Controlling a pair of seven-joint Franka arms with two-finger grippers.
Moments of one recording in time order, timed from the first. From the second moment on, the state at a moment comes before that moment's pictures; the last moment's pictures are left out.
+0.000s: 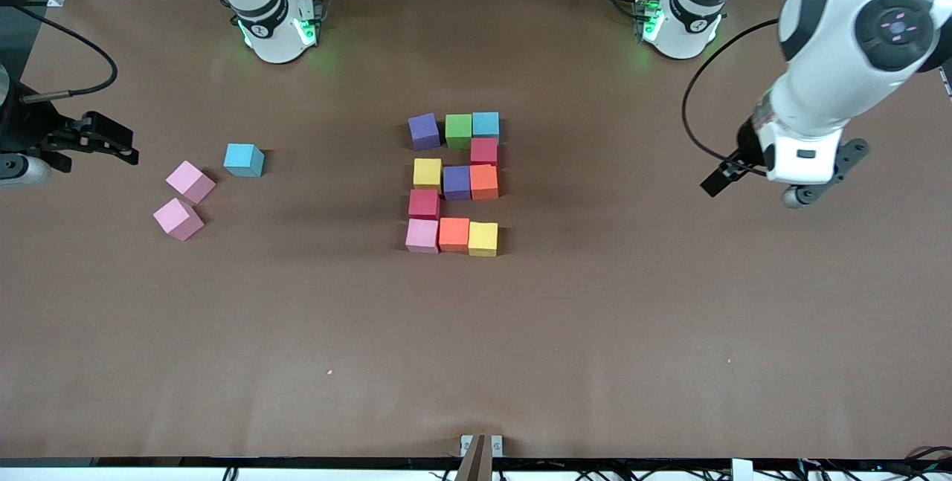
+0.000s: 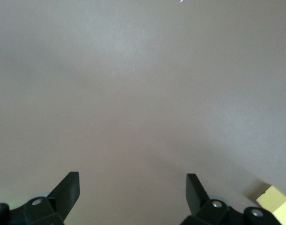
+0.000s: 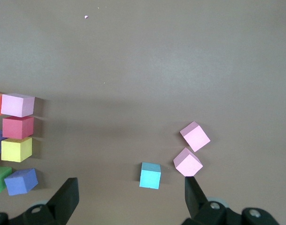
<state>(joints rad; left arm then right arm) -0.09 0.01 -0.12 -1.84 0.04 1.83 -0.80 -0.25 0.10 0.29 -1.46 -0.02 1.51 -0.07</state>
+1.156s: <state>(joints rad) -0.08 -0.02 -0.09 -1.52 0.04 1.53 -0.16 -0.25 0.10 0.29 -1.45 -0.02 1.51 -0.07</state>
